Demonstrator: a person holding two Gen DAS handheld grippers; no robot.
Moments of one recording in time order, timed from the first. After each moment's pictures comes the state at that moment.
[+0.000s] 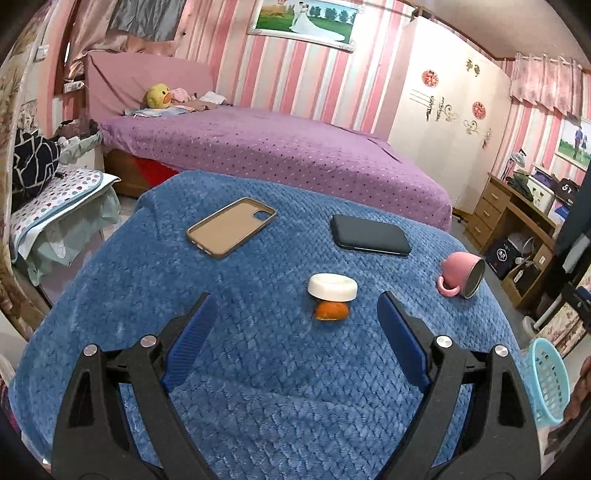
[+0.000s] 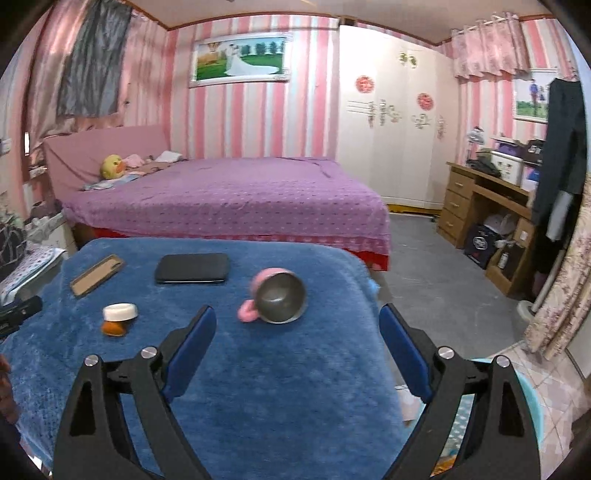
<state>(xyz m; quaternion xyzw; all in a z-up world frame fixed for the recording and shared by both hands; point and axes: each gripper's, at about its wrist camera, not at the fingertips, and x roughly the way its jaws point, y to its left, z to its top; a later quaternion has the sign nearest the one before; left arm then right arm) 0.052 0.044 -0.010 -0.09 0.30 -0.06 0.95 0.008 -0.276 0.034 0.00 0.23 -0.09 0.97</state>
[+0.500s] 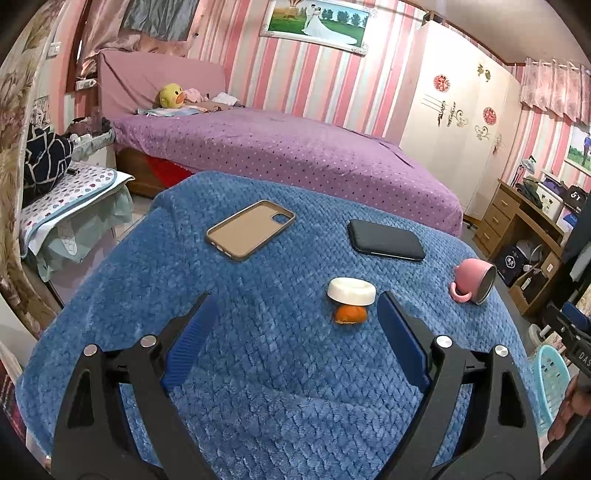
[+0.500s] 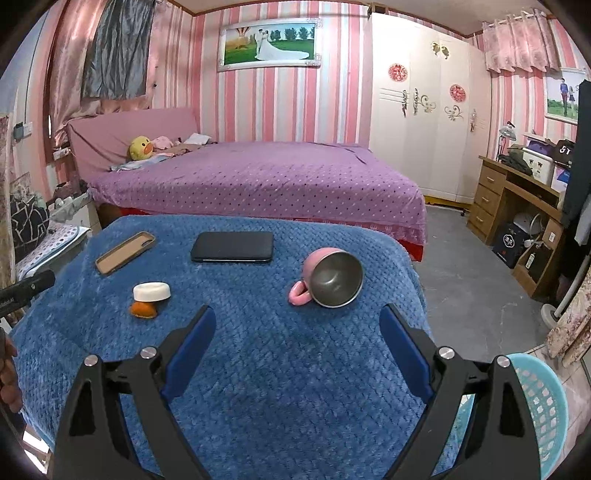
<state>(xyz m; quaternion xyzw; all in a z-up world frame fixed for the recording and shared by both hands) 0.053 0.063 -0.012 -0.10 0.30 -0.04 0.95 0.026 -0.248 0.017 0.00 0.26 -0.04 0.96</state>
